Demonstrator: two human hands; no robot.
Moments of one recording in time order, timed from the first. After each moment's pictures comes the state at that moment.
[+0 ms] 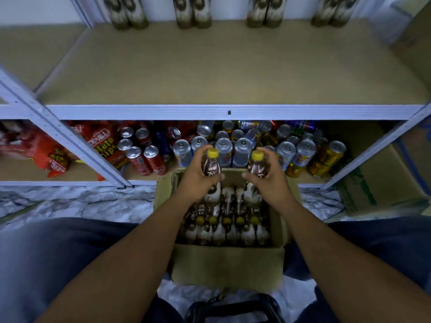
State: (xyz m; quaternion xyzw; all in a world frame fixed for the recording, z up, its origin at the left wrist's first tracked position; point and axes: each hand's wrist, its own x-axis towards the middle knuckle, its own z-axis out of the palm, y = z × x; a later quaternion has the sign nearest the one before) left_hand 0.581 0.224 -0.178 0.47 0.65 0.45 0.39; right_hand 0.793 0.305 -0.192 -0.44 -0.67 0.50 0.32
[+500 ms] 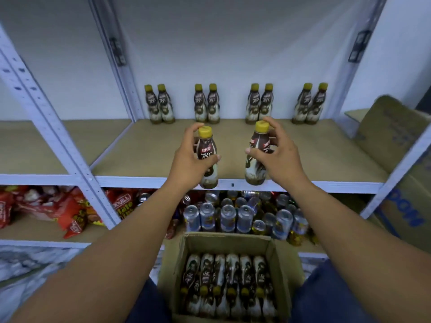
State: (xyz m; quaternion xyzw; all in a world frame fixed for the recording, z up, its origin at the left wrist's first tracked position) left_hand 0.545 0.263 0.031 0.53 0.61 0.57 0.18; right_hand 0.758 0.360 0.043 -0.34 -0.74 0.35 0.47
